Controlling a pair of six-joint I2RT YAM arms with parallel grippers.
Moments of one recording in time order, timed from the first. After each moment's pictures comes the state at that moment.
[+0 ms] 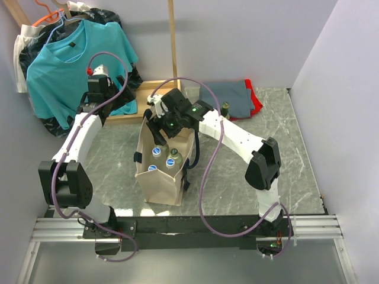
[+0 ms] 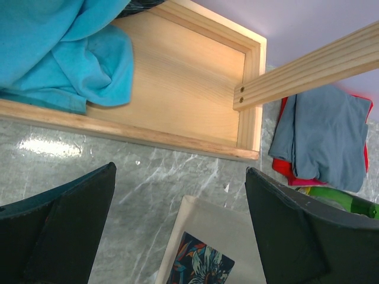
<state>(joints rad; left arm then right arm) -0.04 1.54 1.38 -0.32 0.06 -0.54 0.84 1.99 1.96 -0.80 -0.21 0.04</state>
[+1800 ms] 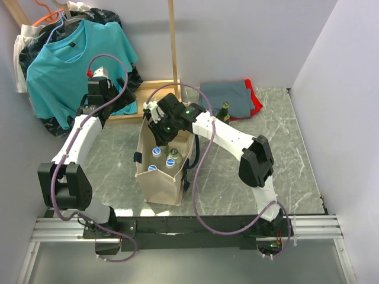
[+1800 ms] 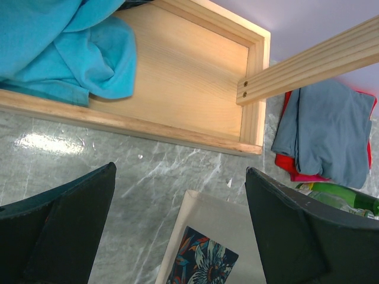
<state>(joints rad) -0.04 1.52 1.34 -0.32 0.05 -0.54 0.85 2.07 1.96 -0.80 -0.29 0.00</state>
